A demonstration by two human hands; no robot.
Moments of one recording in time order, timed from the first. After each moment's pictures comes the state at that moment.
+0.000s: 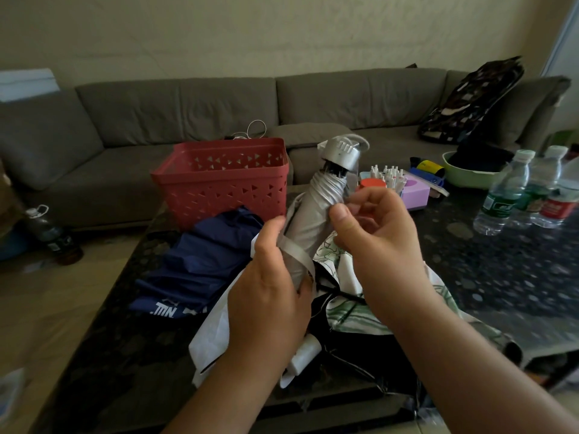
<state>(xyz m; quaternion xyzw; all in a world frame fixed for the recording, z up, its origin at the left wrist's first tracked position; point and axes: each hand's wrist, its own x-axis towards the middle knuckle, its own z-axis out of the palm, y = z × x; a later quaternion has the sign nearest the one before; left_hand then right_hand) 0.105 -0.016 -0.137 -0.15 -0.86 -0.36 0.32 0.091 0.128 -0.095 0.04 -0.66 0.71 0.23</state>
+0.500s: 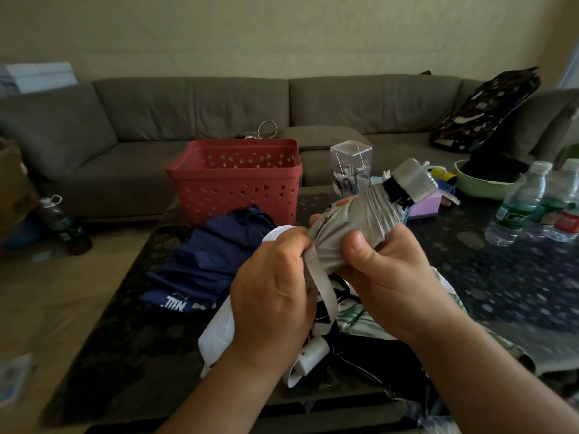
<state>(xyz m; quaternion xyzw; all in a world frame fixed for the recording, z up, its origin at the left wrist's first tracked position) 0.098 -0.028 -0.143 -0.19 -0.81 -0.29 0.48 0.098 0.129 -0.102 0.21 -0.53 0.82 0.04</state>
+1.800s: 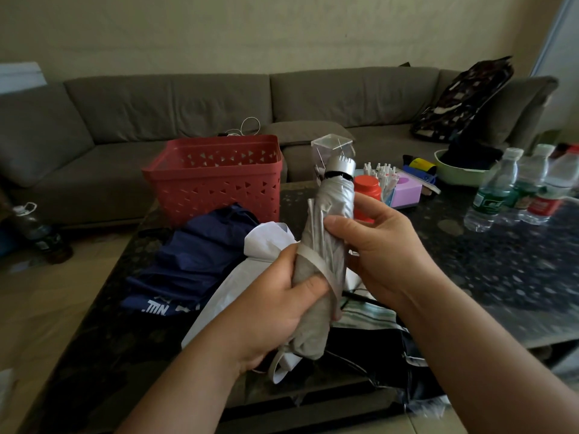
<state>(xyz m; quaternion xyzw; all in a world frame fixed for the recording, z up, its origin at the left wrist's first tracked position) 0.110 -0.024 -0.114 -0.16 -0.66 -0.71 -0.17 0.089 0.147 -0.086 0.03 -0.57 0.82 0.06</state>
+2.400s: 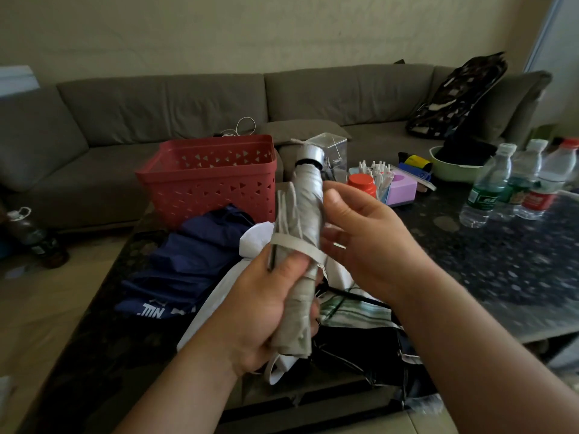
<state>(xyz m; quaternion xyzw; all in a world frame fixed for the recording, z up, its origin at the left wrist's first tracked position) 0.111 -0.017 -0.111 -0.08 -0.57 -0.80 -0.20 0.084 0.143 -0.081 0.01 -0.60 0.80 0.05</state>
